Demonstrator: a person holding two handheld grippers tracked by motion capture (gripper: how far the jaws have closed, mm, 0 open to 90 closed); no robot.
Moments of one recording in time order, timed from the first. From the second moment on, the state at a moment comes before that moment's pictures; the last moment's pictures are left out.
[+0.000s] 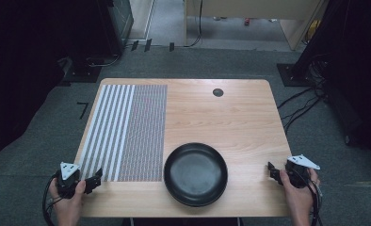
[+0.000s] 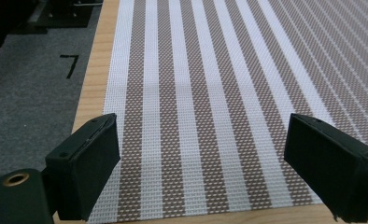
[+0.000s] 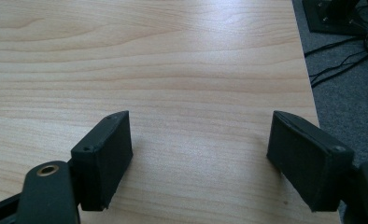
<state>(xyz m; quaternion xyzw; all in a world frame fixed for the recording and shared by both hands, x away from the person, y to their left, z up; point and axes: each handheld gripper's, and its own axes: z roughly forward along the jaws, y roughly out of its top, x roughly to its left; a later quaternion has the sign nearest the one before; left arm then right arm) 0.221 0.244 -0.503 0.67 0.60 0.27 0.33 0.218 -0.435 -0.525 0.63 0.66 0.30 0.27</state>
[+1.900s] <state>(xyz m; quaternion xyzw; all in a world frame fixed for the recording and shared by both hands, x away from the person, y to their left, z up) 0.222 0.144 -0.475 0.71 0.53 0.23 0.40 0.216 -0.378 -0.490 0.61 0.64 0.40 0.25</state>
